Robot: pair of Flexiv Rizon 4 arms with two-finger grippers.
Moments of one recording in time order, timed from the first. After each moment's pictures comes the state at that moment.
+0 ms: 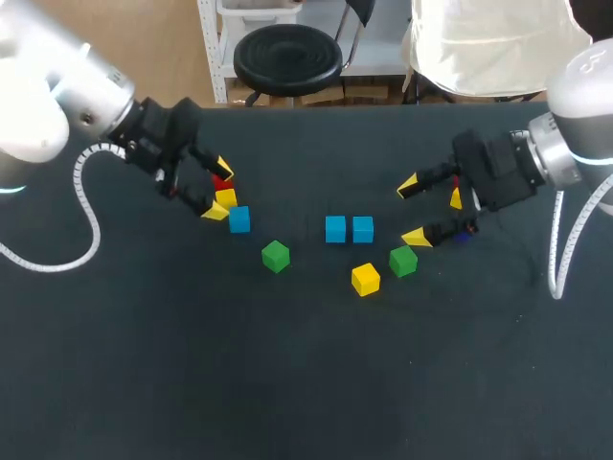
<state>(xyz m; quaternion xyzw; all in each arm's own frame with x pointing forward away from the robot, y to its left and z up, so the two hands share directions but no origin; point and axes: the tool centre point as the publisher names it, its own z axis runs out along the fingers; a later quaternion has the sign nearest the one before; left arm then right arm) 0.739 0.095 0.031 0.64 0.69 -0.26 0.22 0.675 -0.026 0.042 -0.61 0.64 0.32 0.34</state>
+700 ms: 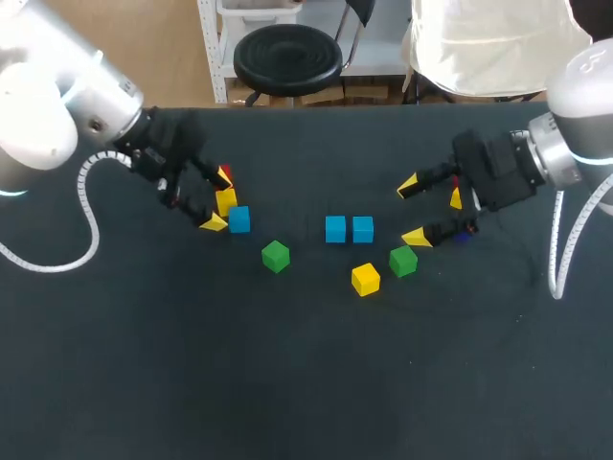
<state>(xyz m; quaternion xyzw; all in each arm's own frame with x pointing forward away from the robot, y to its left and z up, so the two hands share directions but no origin) 0.730 0.097 0.014 0.66 0.68 -0.24 0.19 0.675 -0.026 0.042 -0.61 0.64 0.32 0.34</state>
